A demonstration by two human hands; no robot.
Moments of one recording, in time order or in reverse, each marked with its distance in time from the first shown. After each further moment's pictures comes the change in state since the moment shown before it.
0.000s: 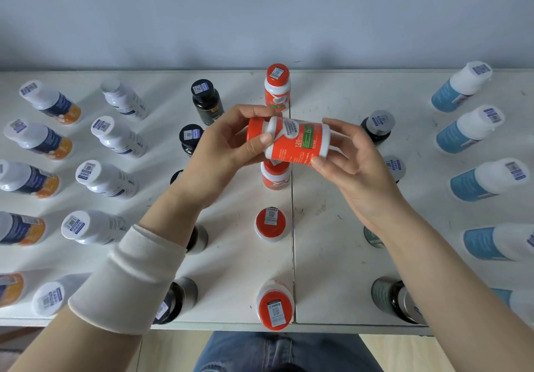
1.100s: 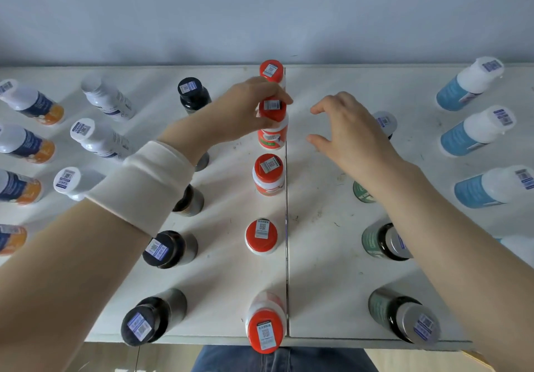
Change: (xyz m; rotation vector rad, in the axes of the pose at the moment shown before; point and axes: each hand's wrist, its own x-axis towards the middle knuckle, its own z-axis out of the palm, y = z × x) left_hand 0.102 -0.007 -0.015 1.142 -0.221 0.096; right_hand 0.069 -0.013 -0.015 -1.395 0.002 -0.064
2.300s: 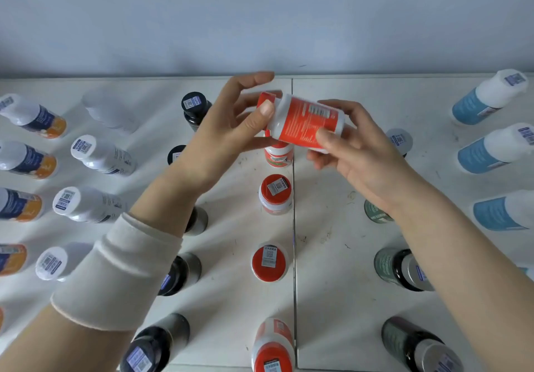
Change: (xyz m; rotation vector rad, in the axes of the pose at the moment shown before) left_hand -0.041 0.022 -0.007 -1.008 0.199 -0.138; right_hand 0.000 0.002 0.003 1.431 -0.192 0.095
